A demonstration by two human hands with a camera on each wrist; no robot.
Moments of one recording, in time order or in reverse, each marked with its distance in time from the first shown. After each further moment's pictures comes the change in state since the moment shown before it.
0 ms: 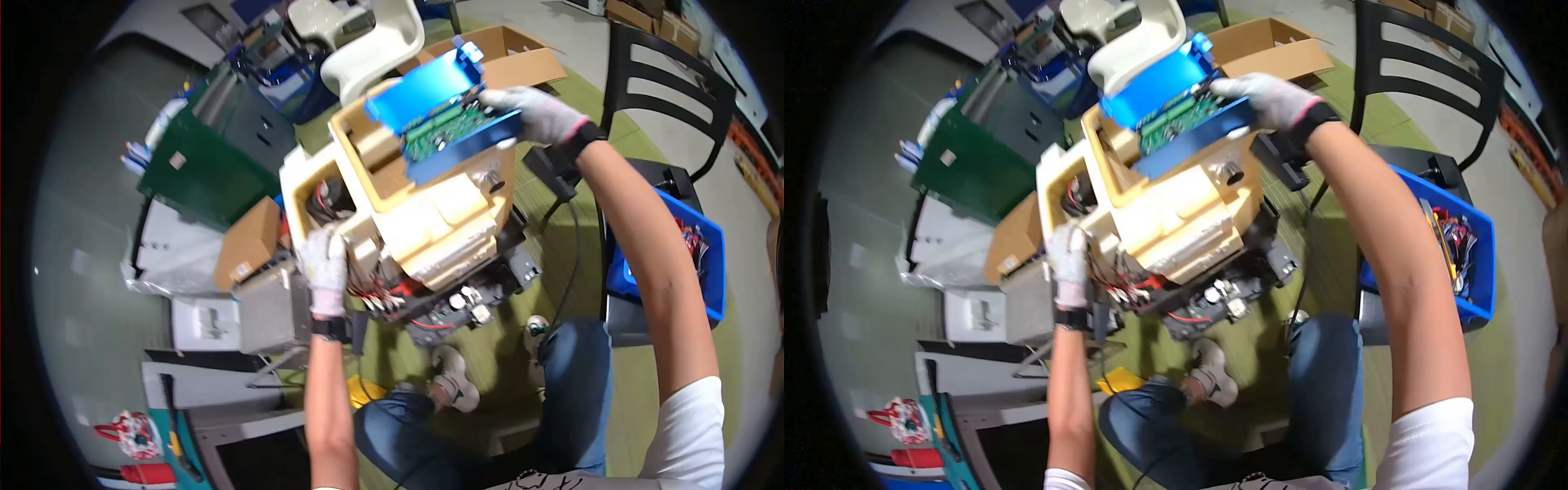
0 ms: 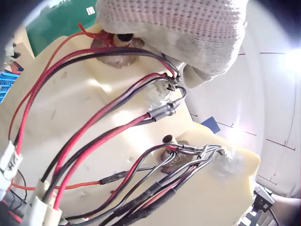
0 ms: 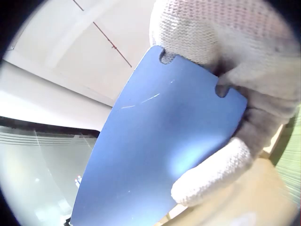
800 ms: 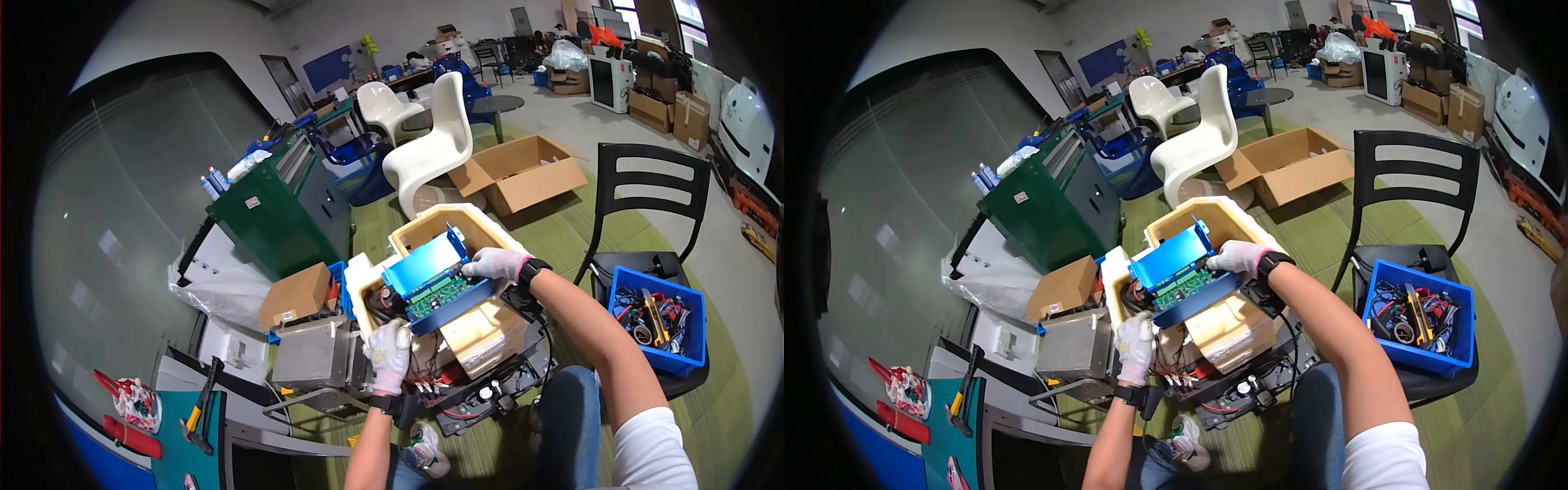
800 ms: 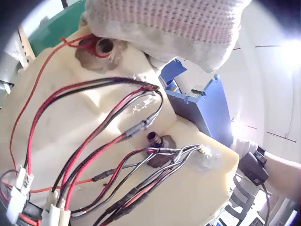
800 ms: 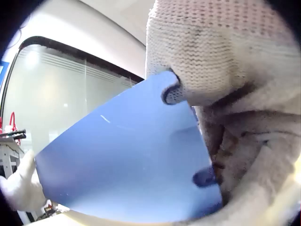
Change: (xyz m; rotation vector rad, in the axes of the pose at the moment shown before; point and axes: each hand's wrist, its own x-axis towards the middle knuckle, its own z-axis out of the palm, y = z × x) left_hand -0.063 0.084 -0.053 0.036 -0.058 -0.178; right_hand -0.028 0.005 0.108 -0.775 -0.136 0.270
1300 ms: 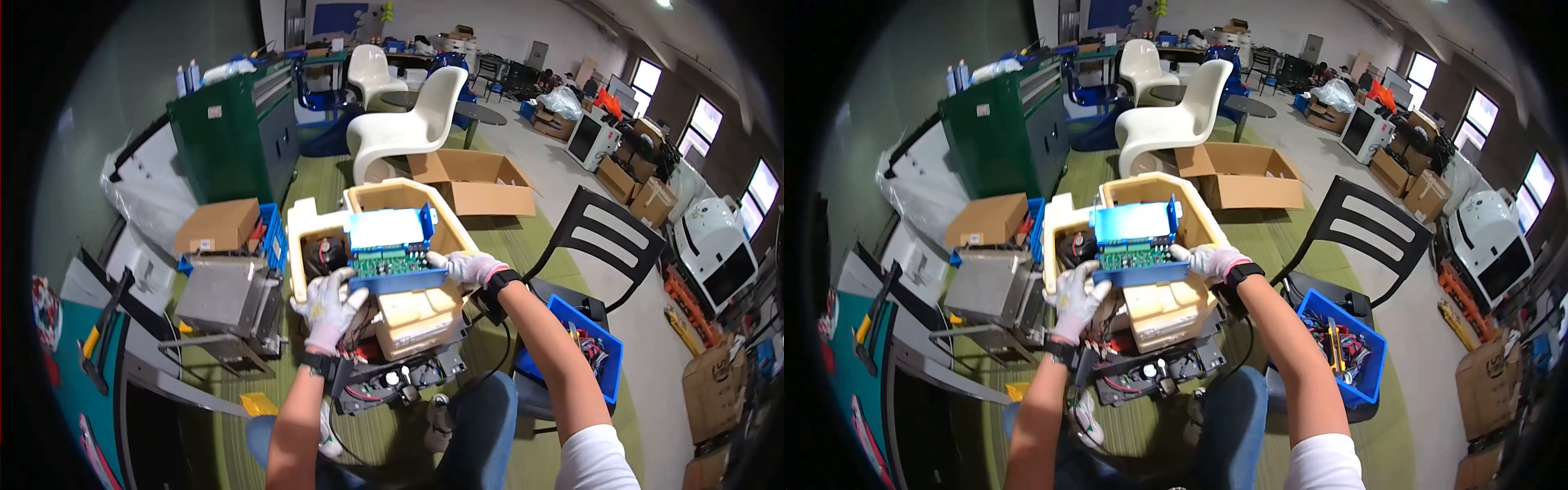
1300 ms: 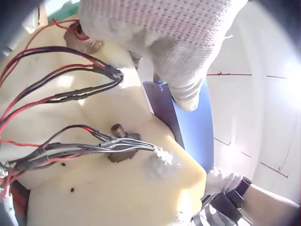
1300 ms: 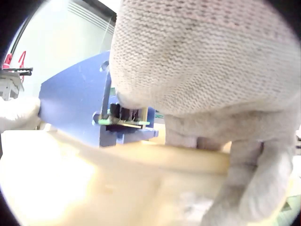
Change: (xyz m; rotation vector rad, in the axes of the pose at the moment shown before) left_hand 0.006 0.013 0.012 -0.090 -0.033 -0.227; right_hand -0.006 0.037 -0.007 -0.796 0.014 -0.181
